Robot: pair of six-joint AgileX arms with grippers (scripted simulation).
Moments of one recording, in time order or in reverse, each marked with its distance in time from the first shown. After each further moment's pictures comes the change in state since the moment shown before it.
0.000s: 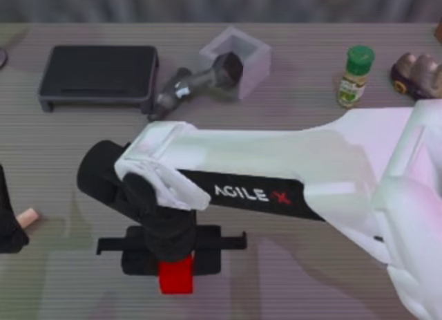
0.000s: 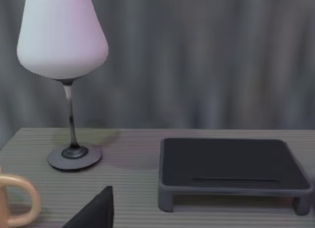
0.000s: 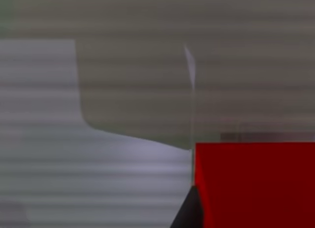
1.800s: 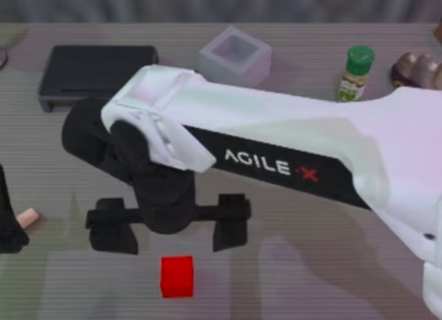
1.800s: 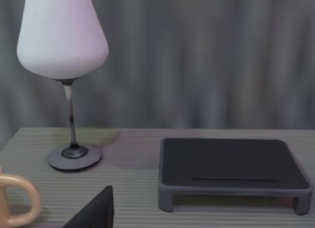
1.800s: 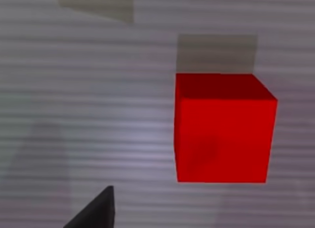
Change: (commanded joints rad) left arm 0.000 0.000 0.000 0.000 0.000 0.000; right arm -0.012 -0.061 0.167 -0.231 -0.001 -0.032
